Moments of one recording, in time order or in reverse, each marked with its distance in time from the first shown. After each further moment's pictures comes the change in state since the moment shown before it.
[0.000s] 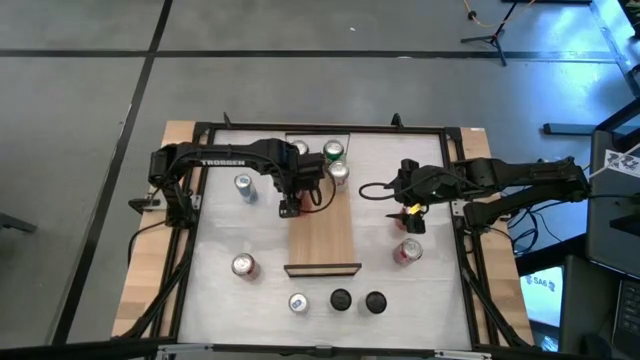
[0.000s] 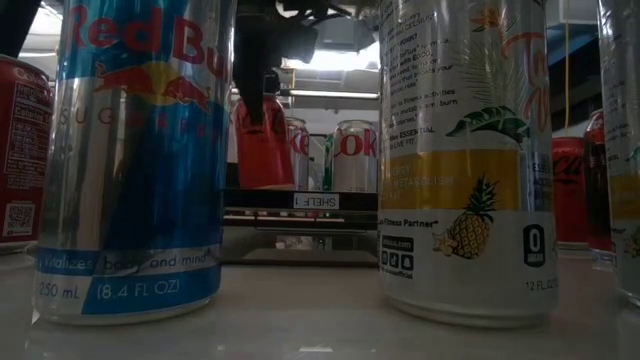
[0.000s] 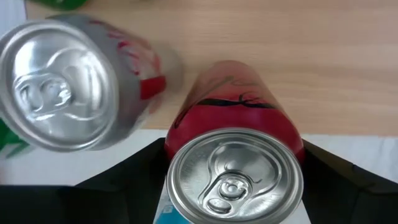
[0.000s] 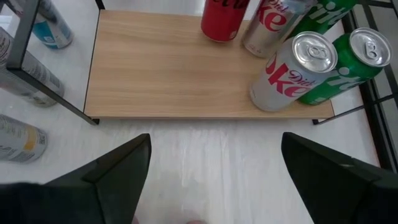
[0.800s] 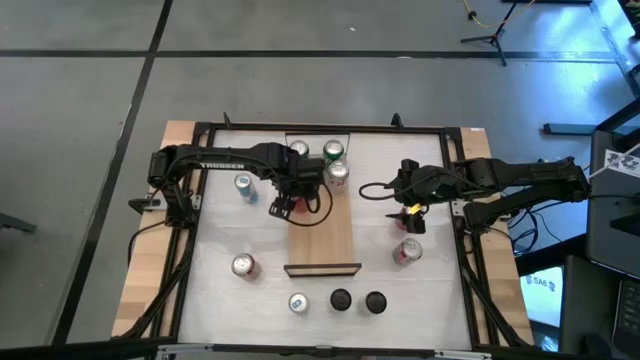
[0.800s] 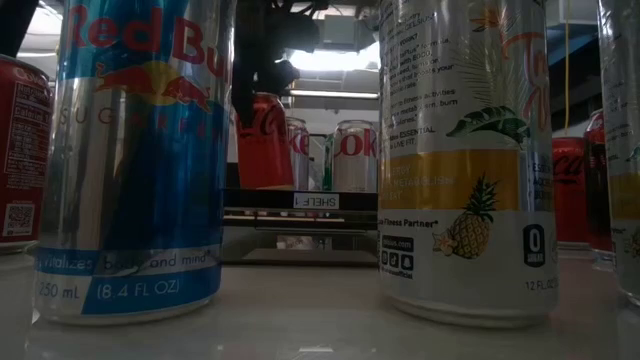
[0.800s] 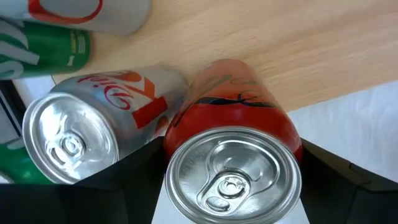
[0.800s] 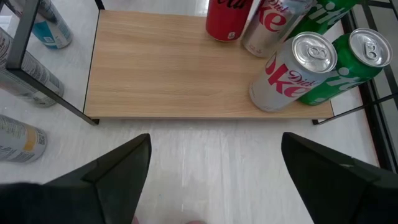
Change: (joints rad) left arm -0.030 0.000 0.000 0.007 -0.089 0.359; right arm 0.000 0.000 0.000 0.001 0.000 0.000
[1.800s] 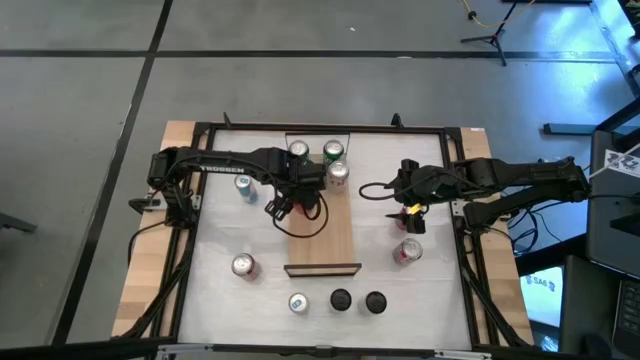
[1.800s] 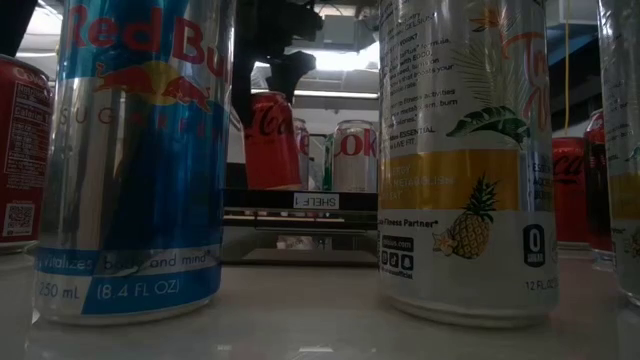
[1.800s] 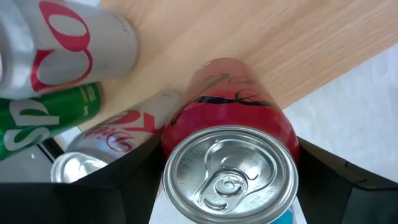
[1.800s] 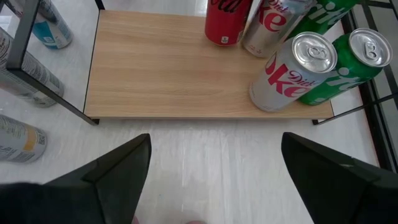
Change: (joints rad) left arm -0.035 0.003 0.000 0.033 -0.043 0.267; right arm 0.000 0.000 0.000 0.000 0.000 0.000
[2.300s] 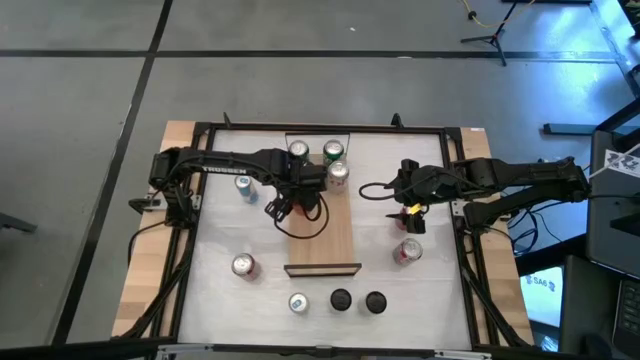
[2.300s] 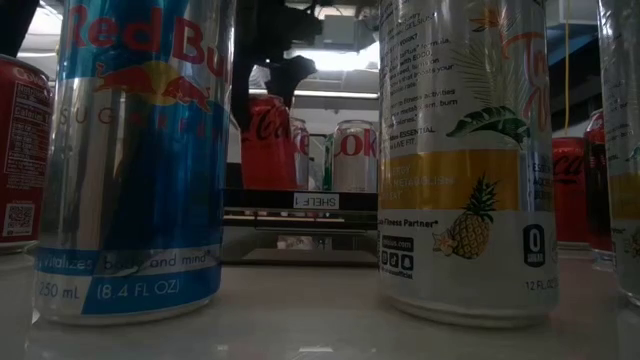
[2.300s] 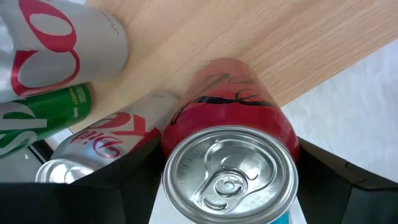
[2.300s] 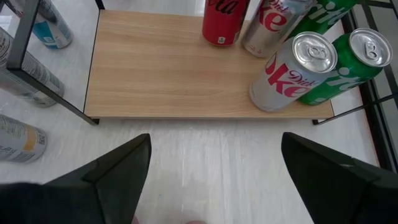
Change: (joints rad) left arm 0.000 0.013 -0.001 -0.008 0.009 -0.002; right arm 0.000 0.000 0.000 0.000 0.000 0.000
